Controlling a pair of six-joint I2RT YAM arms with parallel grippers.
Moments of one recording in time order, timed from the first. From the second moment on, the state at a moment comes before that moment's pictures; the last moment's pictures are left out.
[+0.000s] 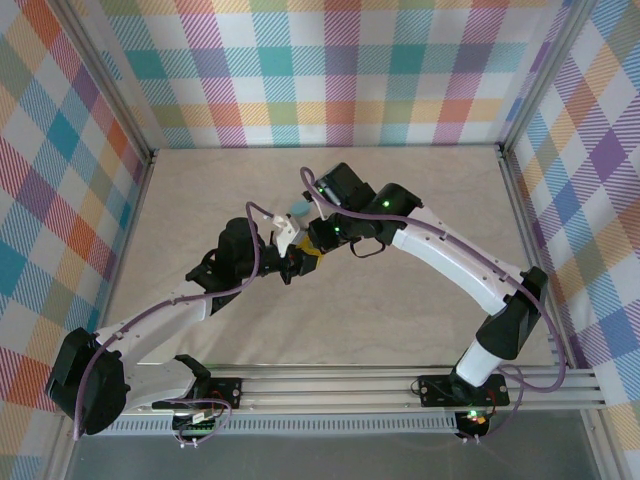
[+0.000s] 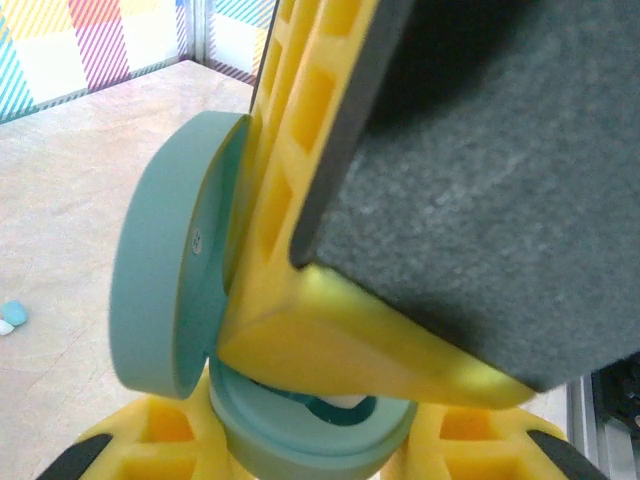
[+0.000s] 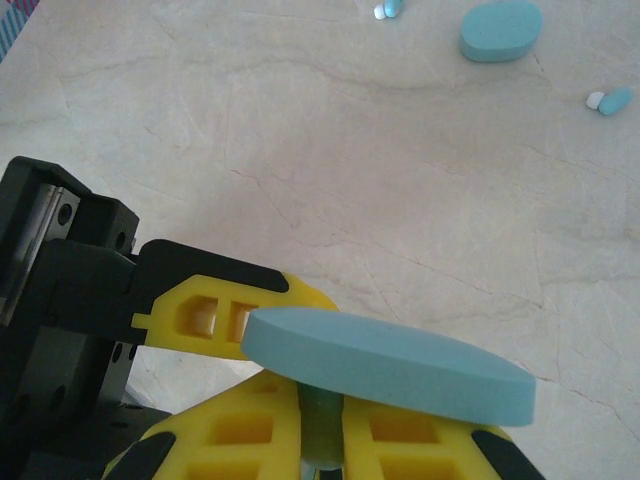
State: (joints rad) left arm -0.60 1.16 0.70 0.14 0.53 -0.01; right arm 0.87 1.64 1.73 -1.03 -0.04 0.31
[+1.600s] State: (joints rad) left arm -0.60 1.04 0.70 0.10 0.53 -0.03; right arm 0.74 1.62 1.77 -0.92 -0.36 0.34
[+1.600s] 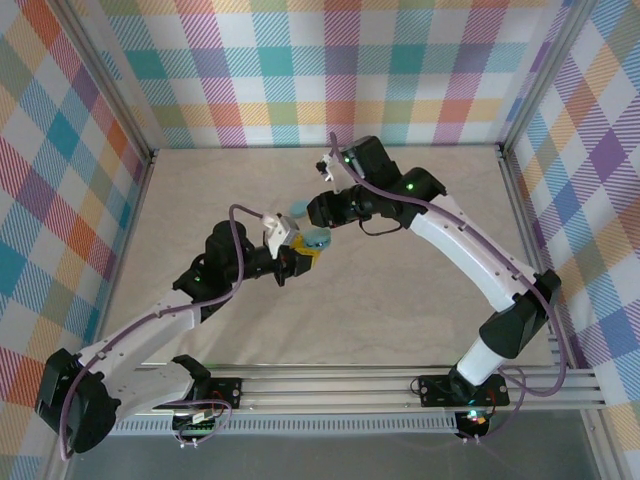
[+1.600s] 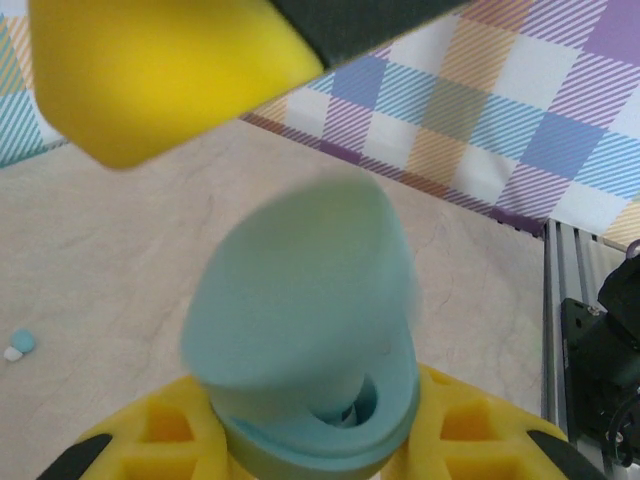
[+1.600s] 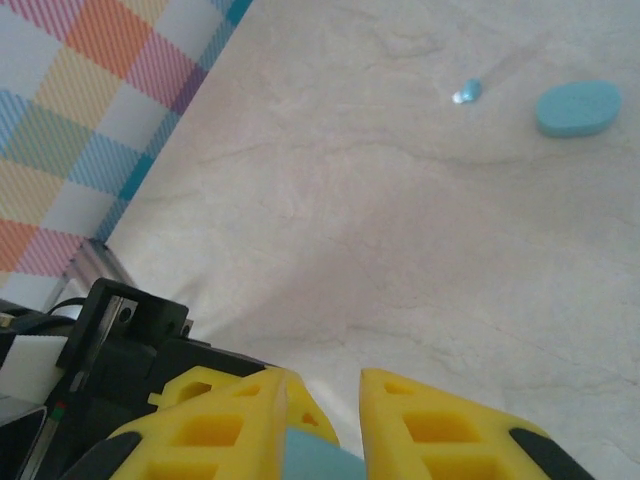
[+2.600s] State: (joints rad) left arm -0.60 1.08 0.74 0.13 0.51 -0.08; right arm 0.58 1.37 1.31 -0.48 -0.76 0.70
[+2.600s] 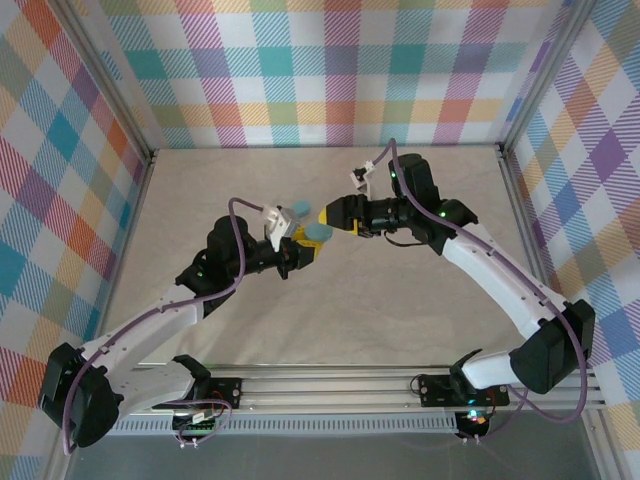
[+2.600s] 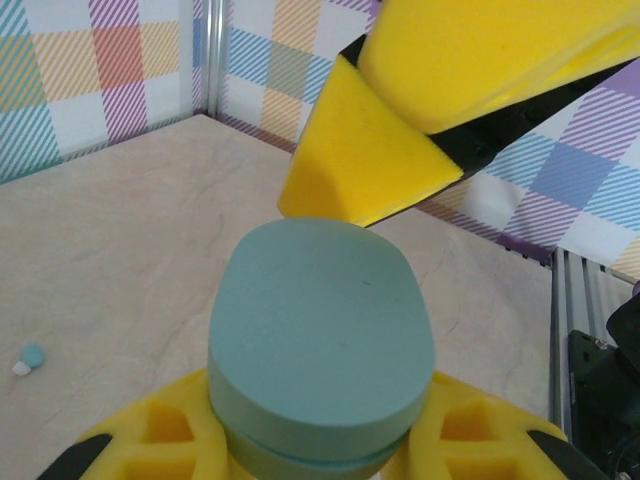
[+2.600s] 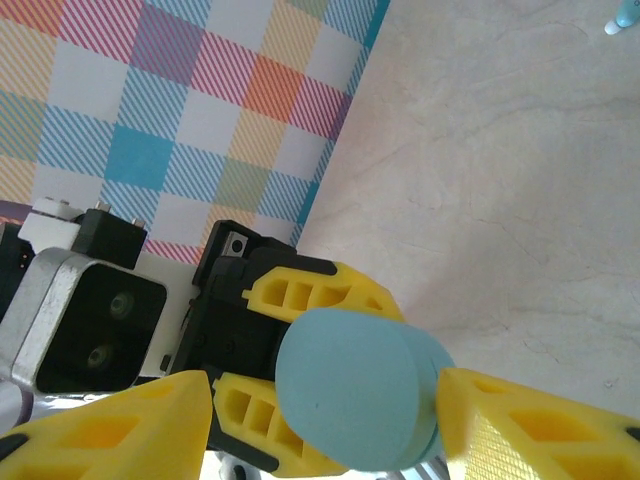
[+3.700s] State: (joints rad) left arm -0.60 1.13 0.81 0.14 0.51 -0.10; right arm 0.54 1.43 1.25 -0.36 -0.98 0.83
